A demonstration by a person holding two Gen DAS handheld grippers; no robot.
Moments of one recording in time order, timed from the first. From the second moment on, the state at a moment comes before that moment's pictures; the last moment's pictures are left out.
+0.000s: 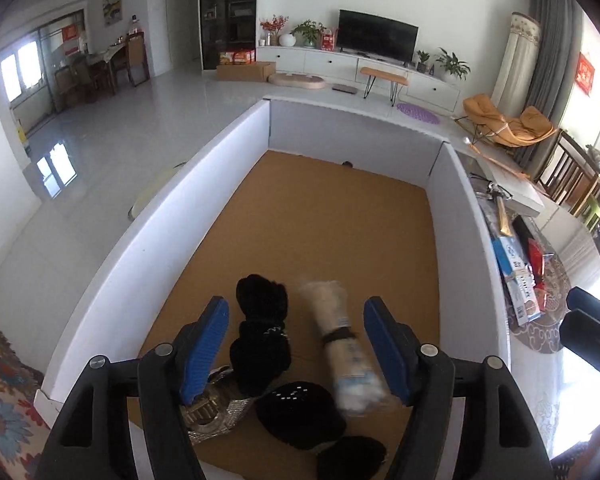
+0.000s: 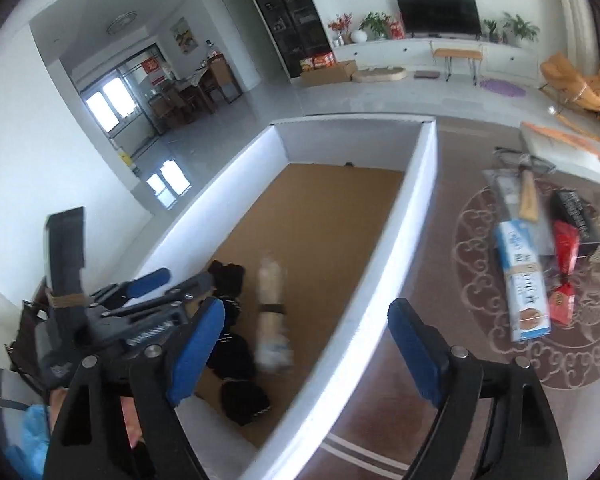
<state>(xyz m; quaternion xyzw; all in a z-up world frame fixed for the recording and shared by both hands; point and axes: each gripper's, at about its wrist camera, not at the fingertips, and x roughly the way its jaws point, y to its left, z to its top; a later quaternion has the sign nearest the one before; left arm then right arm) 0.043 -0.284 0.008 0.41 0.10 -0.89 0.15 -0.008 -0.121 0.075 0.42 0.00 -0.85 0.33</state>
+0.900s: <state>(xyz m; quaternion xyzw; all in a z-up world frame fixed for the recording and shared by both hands) -0.028 -0.008 -0.100 0.46 0.00 -0.89 -0.04 -0.011 0.187 -0.049 0.44 -0.07 -0.89 -0.08</state>
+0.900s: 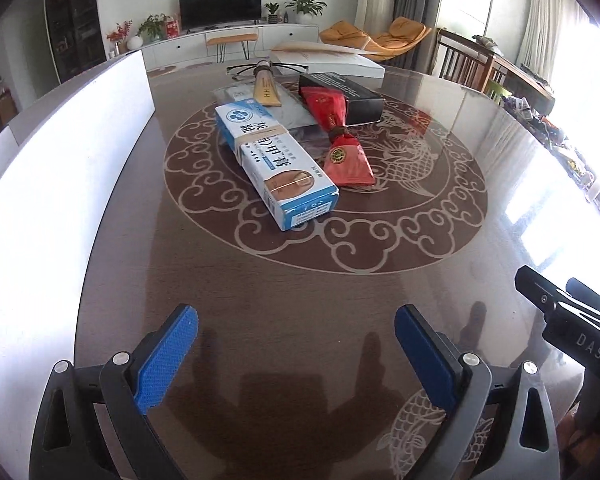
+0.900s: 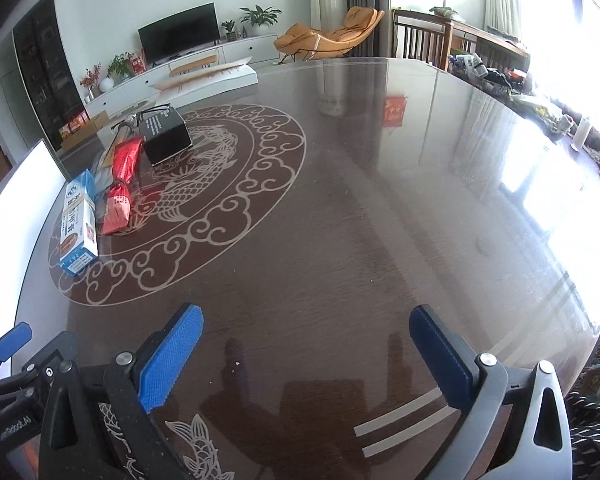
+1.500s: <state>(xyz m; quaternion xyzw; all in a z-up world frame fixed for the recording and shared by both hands) -0.037 -0.007 -0.110 0.47 -0.02 -0.88 -0.03 -0.018 0.178 -0.065 0.47 -0.05 -0.88 -0.09</state>
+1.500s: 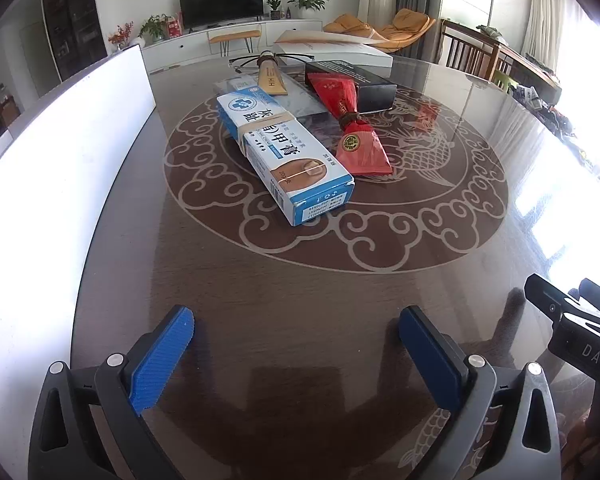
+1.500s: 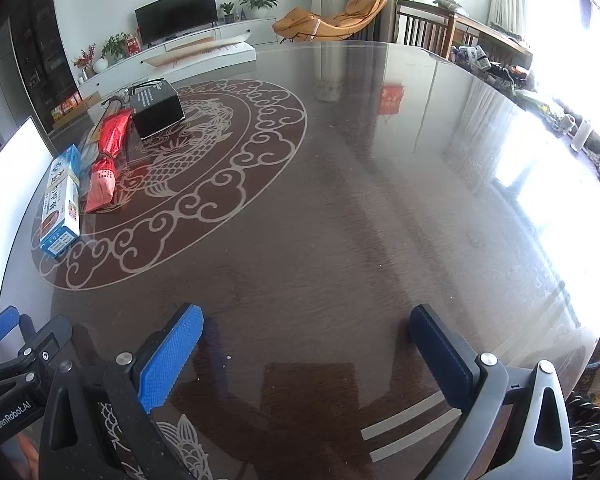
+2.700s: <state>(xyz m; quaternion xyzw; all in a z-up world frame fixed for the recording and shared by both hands) -0.037 -0.007 -0.111 0.47 -0.02 -0.88 -0.03 -0.017 0.178 -0.065 0.46 -0.04 -0.88 -0.09</state>
